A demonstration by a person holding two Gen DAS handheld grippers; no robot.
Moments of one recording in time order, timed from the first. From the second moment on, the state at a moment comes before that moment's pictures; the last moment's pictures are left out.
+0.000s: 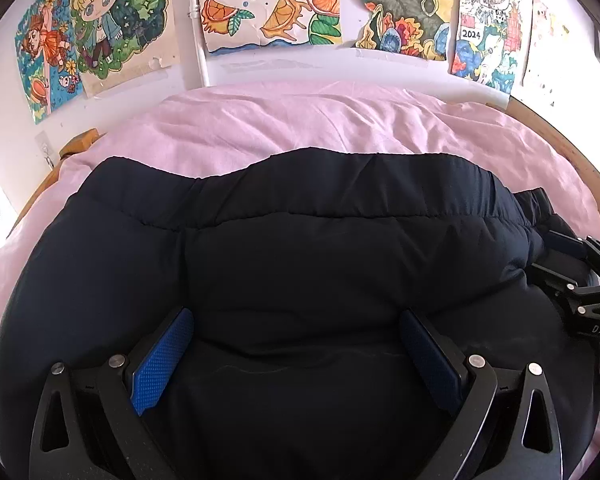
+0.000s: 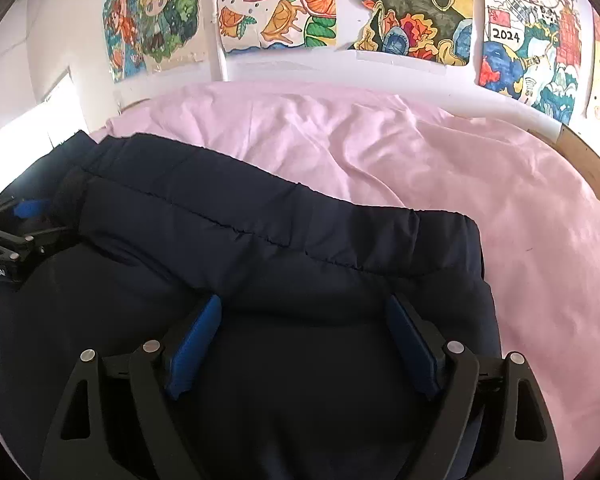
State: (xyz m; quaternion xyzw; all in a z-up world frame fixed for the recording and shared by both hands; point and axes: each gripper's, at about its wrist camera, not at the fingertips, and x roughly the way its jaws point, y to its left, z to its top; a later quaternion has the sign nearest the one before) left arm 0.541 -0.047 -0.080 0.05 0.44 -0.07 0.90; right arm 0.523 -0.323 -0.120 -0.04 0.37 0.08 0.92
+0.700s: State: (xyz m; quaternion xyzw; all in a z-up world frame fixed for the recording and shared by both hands) left arm 0.476 -0.004 -0.004 0.02 0.37 -0.12 0.92; right arm 0.444 -0.406 -0.100 0.11 0.35 0.13 0.92
